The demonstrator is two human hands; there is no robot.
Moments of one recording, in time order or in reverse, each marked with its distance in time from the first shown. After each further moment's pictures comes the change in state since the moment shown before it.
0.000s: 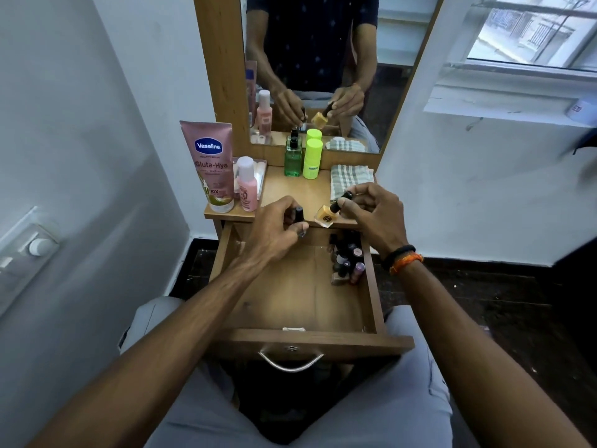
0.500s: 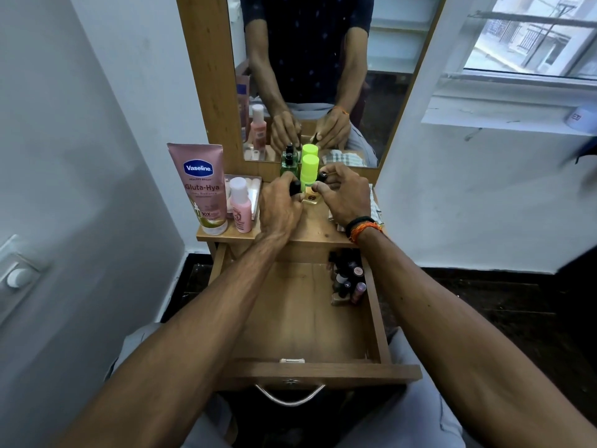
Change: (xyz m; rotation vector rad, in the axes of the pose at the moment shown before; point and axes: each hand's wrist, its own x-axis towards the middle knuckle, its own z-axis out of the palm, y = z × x) left_hand 0.090 0.007 0.021 0.064 0.288 -0.037; right_hand 0.090 0.008 0.055 -0.257 0.092 -0.101
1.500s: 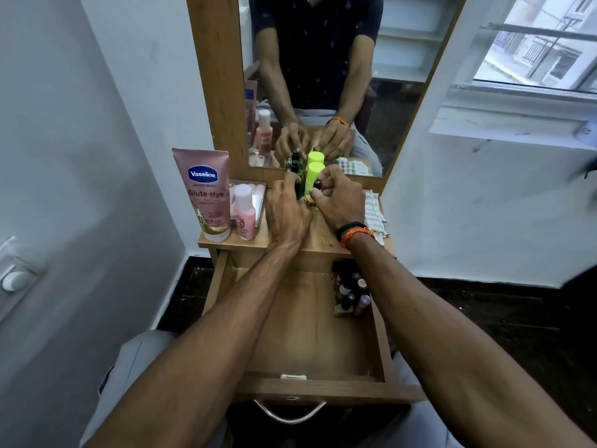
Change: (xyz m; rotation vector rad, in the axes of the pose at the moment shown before) left_hand 0.006 -0.009 0.021 0.034 0.092 -0.031; right_hand 0.009 -0.008 0.022 -0.101 -0.006 0.010
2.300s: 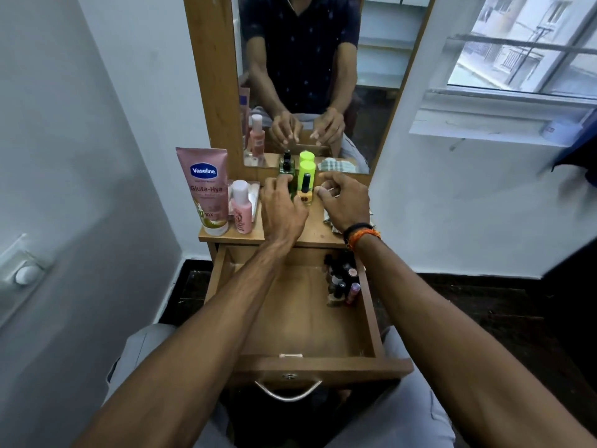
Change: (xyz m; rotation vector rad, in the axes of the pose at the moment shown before) left_hand -0.023 0.022 -0.026 -0.052 0.017 0.009; right_hand -0.028 -0.009 -0.044 0.050 0.027 0.013
